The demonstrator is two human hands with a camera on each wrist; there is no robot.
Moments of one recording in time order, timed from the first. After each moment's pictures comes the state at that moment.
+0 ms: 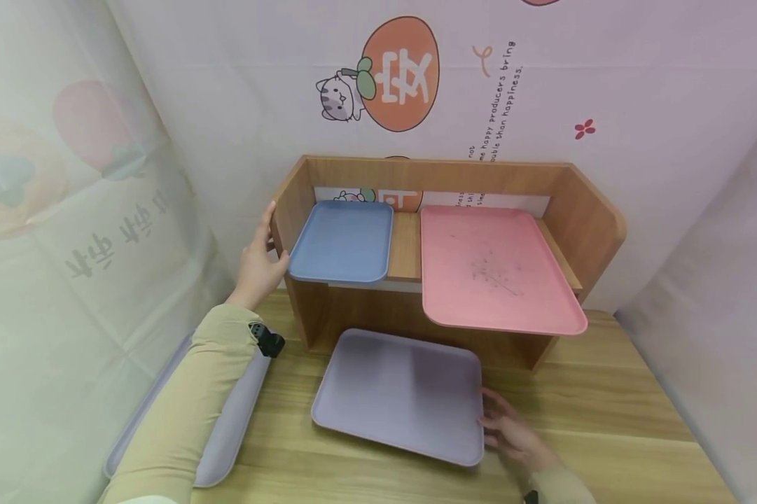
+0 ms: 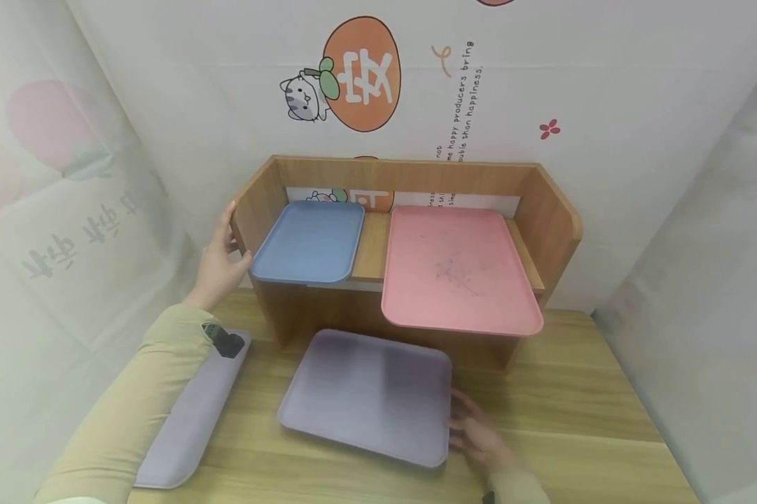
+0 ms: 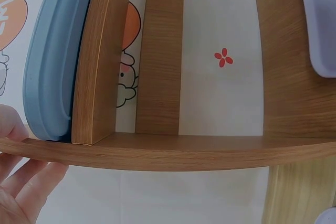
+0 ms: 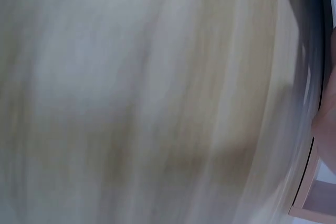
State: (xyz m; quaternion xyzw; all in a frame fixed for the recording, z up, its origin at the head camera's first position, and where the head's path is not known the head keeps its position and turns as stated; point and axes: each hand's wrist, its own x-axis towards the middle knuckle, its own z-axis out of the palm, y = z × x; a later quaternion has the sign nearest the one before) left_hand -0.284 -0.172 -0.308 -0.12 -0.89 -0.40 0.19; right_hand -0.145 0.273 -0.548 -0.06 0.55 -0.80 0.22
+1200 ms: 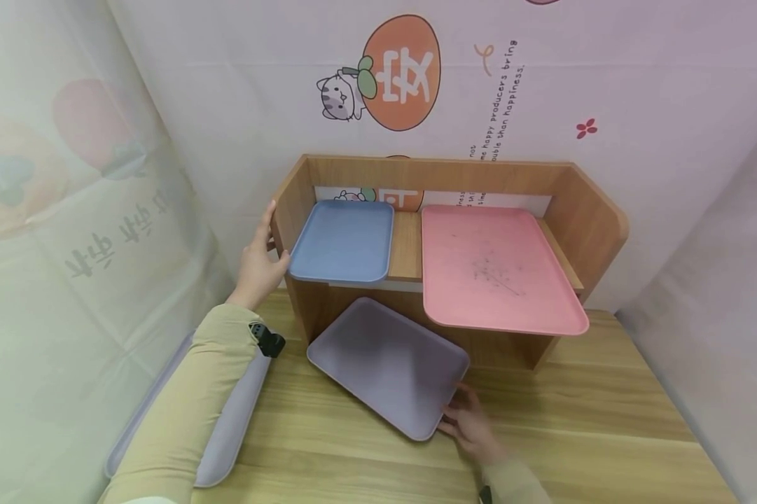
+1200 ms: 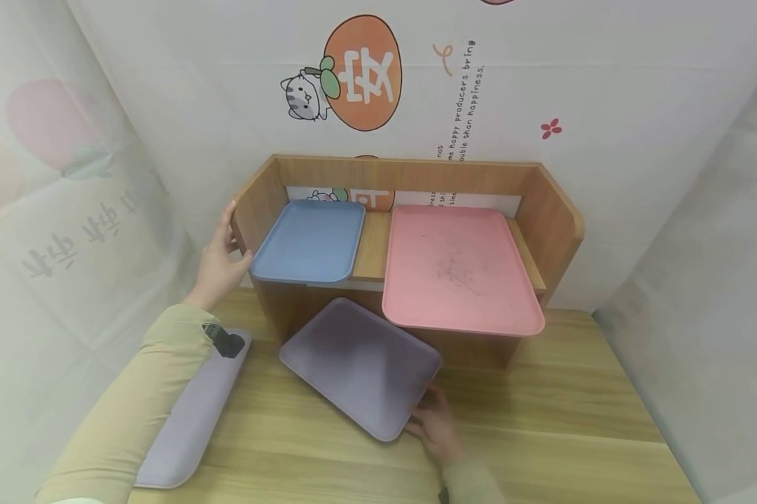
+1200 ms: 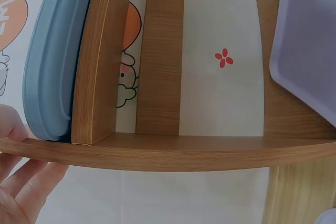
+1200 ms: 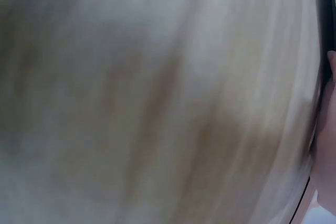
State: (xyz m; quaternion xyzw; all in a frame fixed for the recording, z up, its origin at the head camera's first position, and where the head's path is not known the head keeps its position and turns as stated) left_hand -0.286 -0.173 -0.310 -0.12 -0.88 -0.41 0.19; right_hand -0.158 0.186 -0.562 0.10 0.59 -0.80 0.06
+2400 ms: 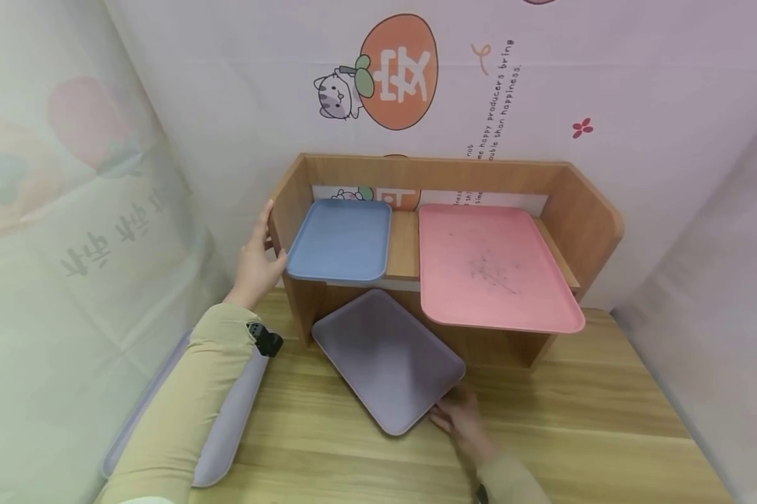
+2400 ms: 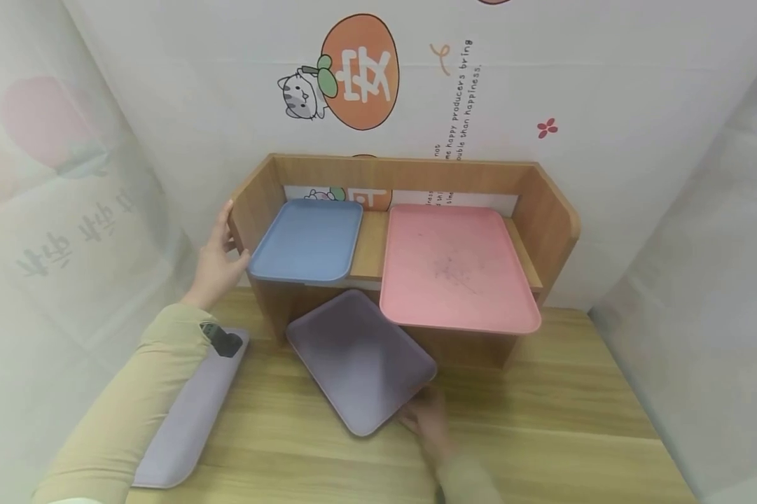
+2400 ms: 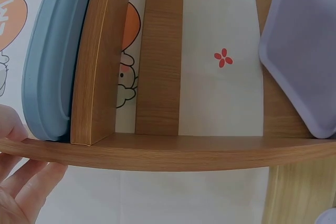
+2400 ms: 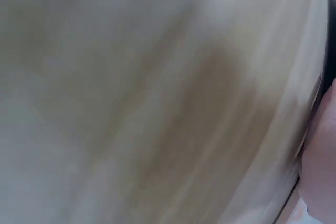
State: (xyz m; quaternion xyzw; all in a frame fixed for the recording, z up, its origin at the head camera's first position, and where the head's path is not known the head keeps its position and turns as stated) left_hand -0.286 -0.174 -0.311 -0.12 -0.89 -0.40 0.20; right_hand -0.156 0.176 -0.551 0.12 0.61 -0.78 0.05
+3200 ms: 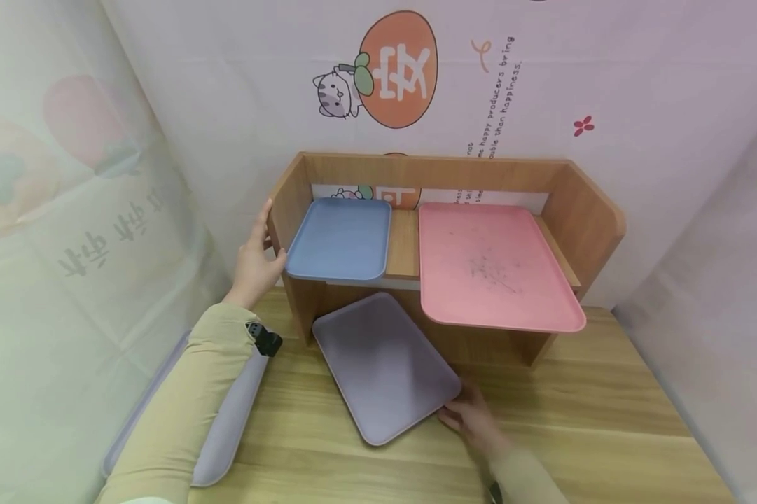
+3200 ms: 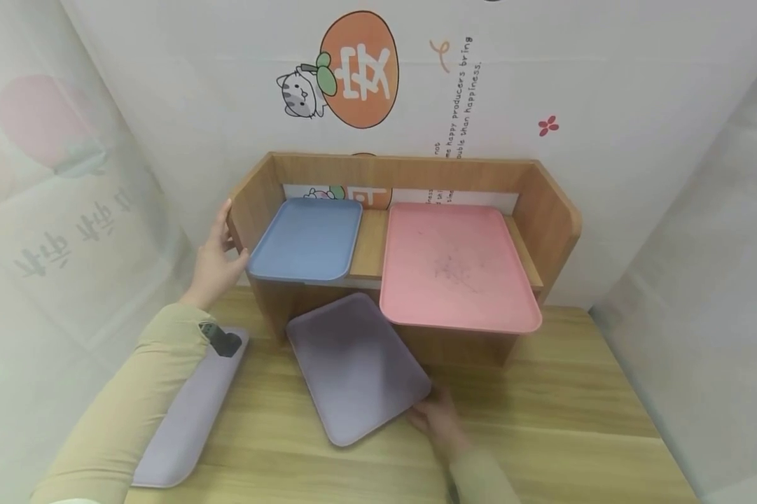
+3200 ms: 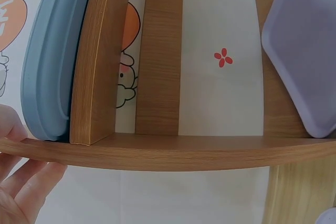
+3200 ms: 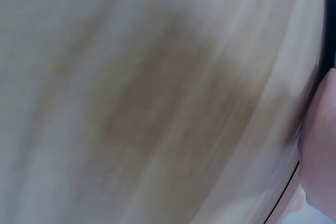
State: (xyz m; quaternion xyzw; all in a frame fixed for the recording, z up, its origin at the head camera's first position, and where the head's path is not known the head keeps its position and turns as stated) left_hand -0.286 -0.174 -0.312 -0.12 -0.88 -0.41 0.21; right_hand -0.163 0.200 -0.550 0.09 0.61 -0.77 0.12
